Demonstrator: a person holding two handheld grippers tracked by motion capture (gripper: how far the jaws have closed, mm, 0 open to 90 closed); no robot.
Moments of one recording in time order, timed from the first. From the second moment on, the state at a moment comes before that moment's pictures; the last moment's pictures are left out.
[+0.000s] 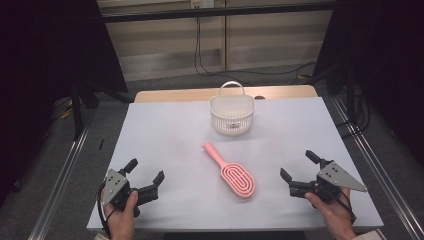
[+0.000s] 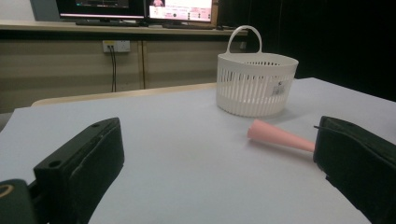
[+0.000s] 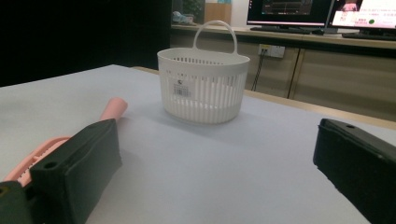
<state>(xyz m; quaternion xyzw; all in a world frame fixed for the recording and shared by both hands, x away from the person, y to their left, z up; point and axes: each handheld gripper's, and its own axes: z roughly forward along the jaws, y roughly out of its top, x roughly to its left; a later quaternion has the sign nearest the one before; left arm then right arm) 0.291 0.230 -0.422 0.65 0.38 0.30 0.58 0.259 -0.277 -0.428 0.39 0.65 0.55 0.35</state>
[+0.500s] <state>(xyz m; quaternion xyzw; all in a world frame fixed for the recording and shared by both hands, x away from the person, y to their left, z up) 0.291 0.230 -0.423 0.65 0.38 0.30 0.58 0.264 -0.252 -0.422 0.36 0.67 0.56 0.32</state>
